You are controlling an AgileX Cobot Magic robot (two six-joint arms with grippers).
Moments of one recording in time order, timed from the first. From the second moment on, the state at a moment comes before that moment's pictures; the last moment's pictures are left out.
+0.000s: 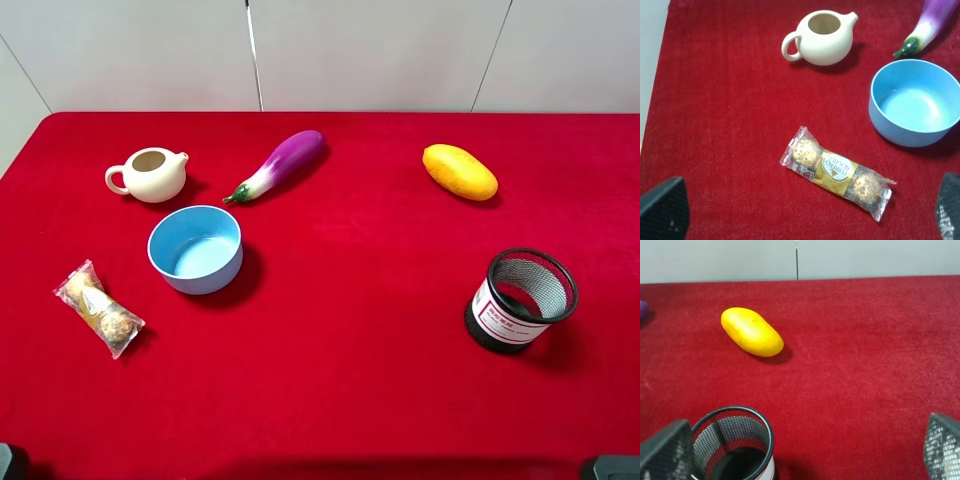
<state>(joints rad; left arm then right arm) -0.02 0.00 -0.50 -0.05 1.07 0.11 0.00 -0.01 -0.50 0.03 1.02 0.02</state>
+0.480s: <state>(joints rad) -0.02 0.00 -0.50 -0.05 1.07 0.11 0.00 -0.01 -0.50 0.03 1.02 0.02</state>
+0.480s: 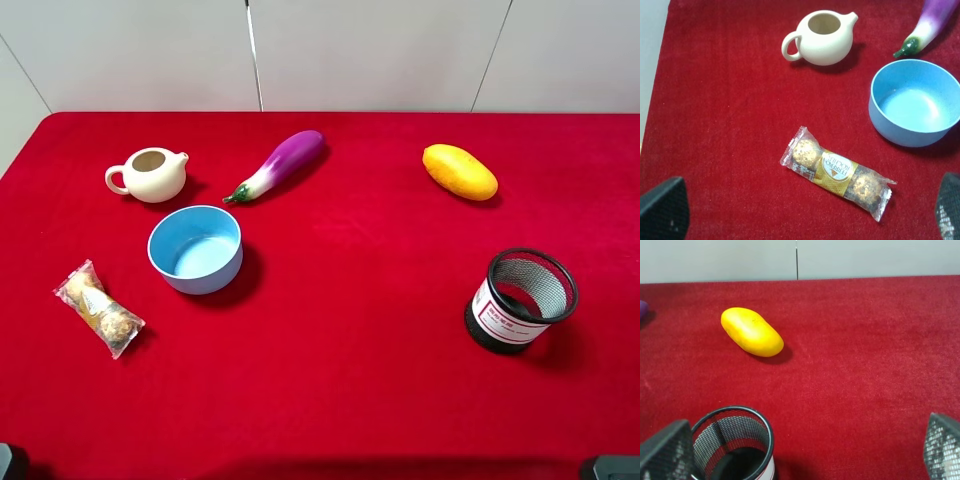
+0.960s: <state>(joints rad) -0.02 0.00 -0.50 -0.05 1.07 0.11 0.00 -0.01 -0.50 0.03 1.02 0.02</state>
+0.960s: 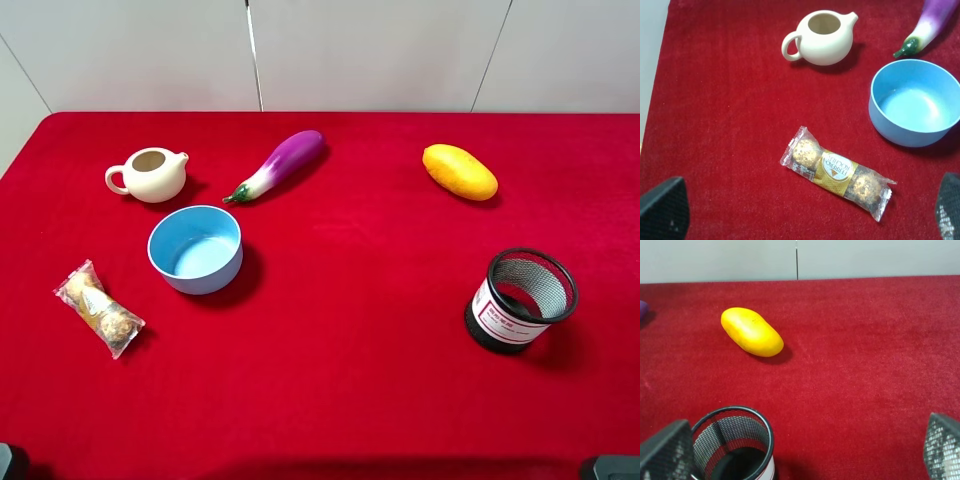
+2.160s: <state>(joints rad) -0.02 0.00 -0.50 -0.05 1.06 0.11 0.00 -0.01 -0.50 0.03 1.02 0.02</state>
